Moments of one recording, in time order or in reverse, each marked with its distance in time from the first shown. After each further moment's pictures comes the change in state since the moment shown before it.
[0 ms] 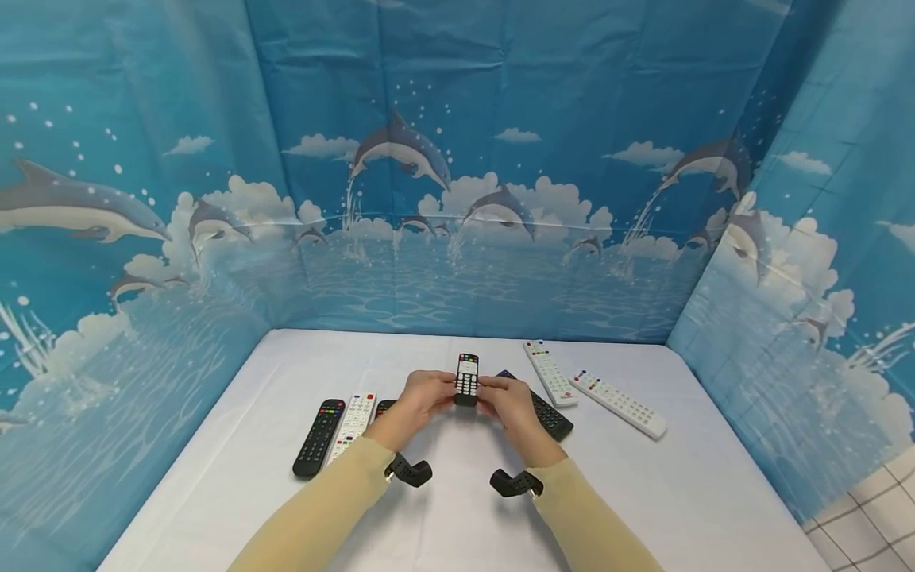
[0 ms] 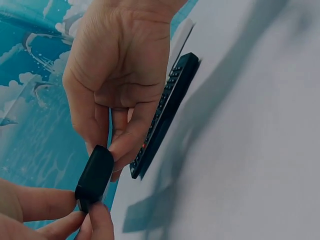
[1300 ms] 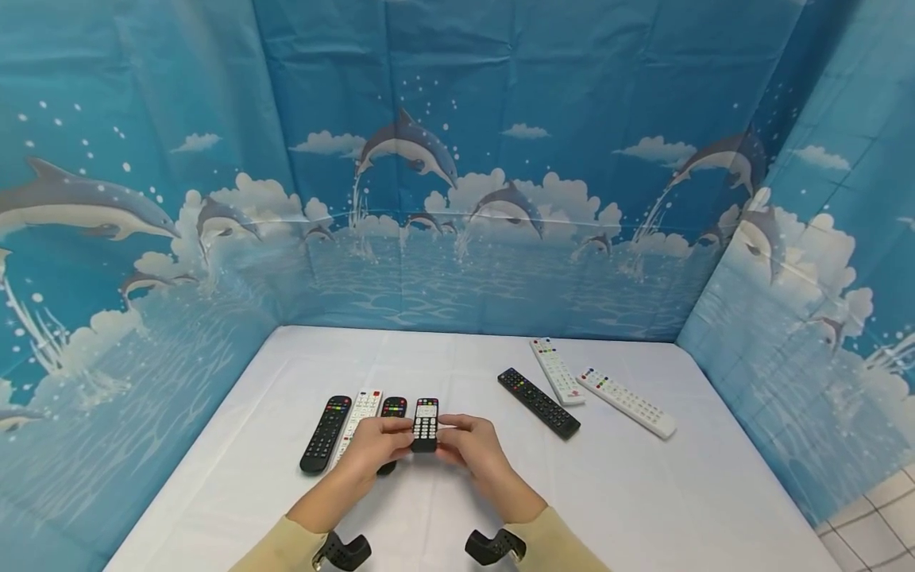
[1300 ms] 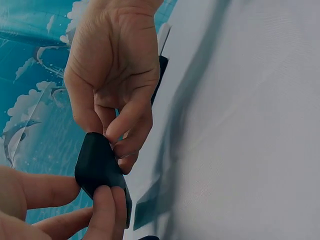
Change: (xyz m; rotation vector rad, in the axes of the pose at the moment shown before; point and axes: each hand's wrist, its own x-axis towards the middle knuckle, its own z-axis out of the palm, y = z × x) left_hand -0.097 -0.024 -0.083 0.223 -0.025 0.129; right_hand -0.078 0.025 0.056 0.035 -0.210 0.020
